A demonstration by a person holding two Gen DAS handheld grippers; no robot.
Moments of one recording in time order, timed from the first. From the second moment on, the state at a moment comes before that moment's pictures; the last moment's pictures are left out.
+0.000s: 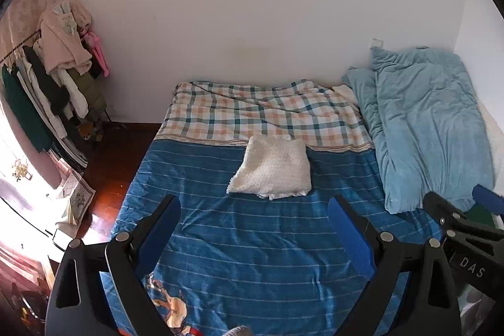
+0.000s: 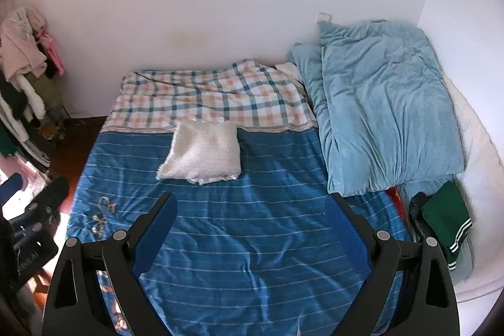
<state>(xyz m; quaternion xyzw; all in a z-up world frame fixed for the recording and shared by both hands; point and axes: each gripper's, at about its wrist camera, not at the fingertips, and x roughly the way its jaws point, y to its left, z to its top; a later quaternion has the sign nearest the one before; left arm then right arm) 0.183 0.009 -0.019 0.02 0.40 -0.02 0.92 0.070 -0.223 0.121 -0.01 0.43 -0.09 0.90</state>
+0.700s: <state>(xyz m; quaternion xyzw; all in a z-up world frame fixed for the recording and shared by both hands) 0.136 0.006 0.023 0.01 0.37 -0.01 0.93 0.001 -0.223 0.204 -0.03 0.38 -0.10 0.92</state>
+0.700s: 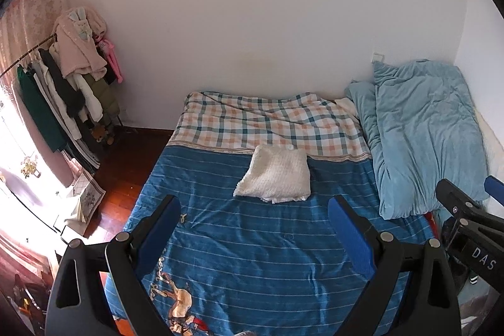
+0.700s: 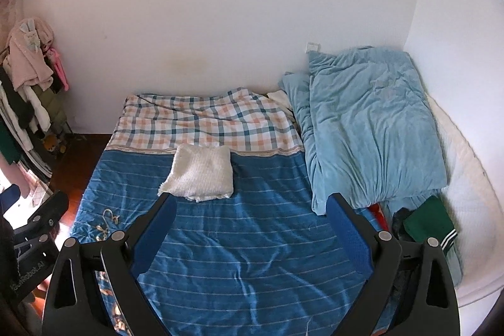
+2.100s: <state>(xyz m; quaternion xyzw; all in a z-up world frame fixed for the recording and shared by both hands) 0.123 0.019 0.044 0.01 0.35 0.00 0.94 -0.010 -0.230 0.202 -0.03 0.36 -0.09 0.93</state>
